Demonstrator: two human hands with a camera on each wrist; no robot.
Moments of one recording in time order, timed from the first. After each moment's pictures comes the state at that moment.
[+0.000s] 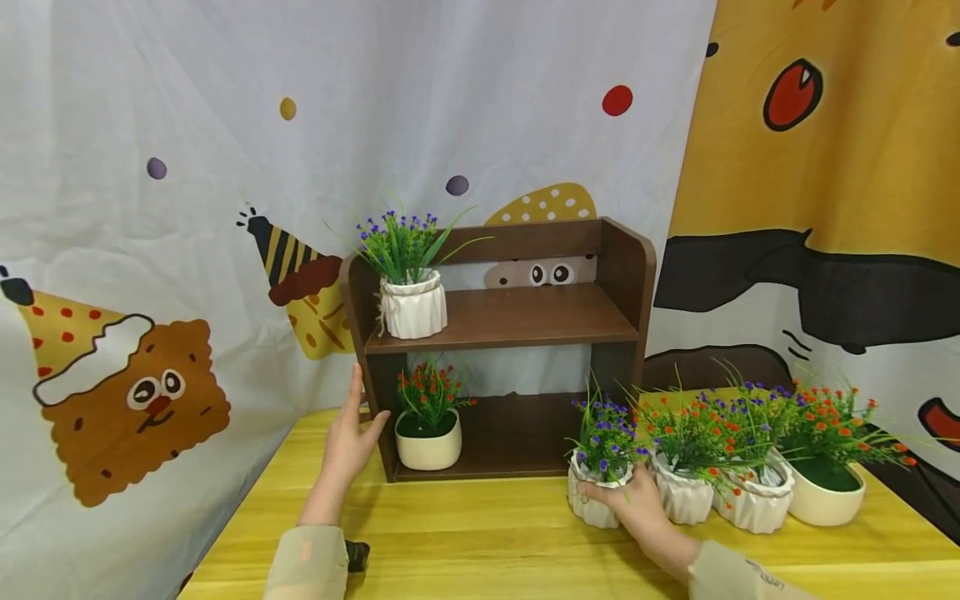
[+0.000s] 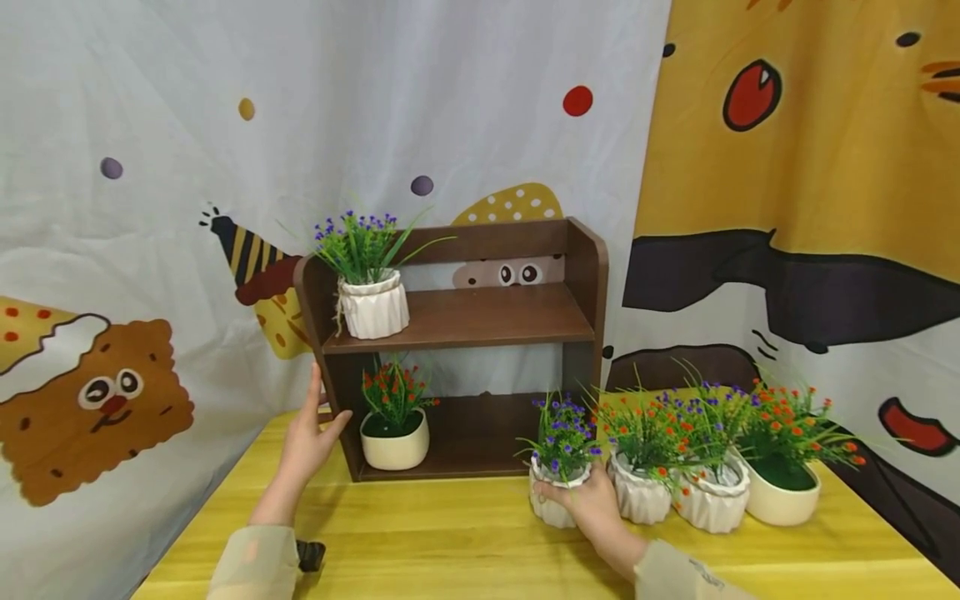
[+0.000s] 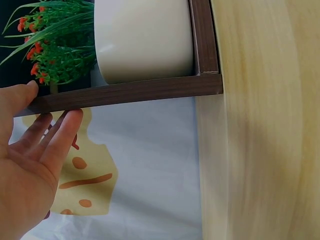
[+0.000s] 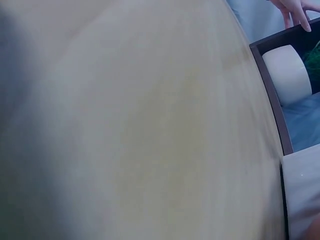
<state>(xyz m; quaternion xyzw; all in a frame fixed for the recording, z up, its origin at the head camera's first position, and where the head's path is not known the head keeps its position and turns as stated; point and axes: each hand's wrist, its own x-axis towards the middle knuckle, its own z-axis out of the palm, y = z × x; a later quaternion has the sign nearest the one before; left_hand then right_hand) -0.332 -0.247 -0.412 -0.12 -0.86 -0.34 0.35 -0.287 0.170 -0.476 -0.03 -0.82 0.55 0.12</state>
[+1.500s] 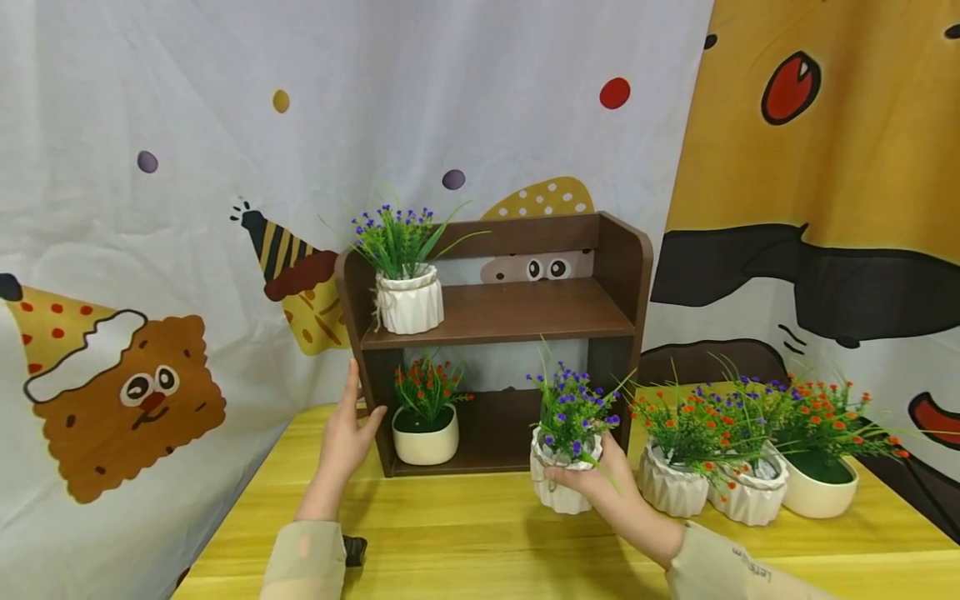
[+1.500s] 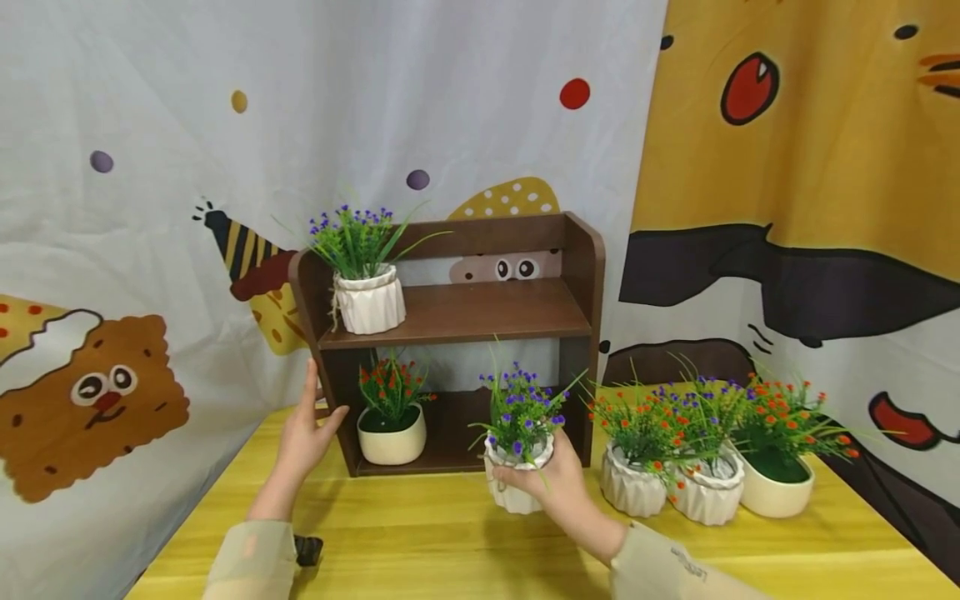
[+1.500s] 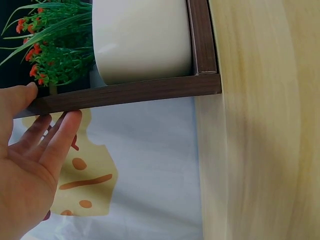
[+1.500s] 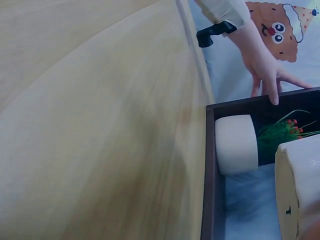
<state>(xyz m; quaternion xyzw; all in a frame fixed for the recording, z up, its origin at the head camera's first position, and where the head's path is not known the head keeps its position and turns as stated) -0.334 -0.248 -0.413 -0.12 -0.87 -0.33 0.35 -0.263 0.128 -0.408 0.09 -0.78 0.61 0.12</state>
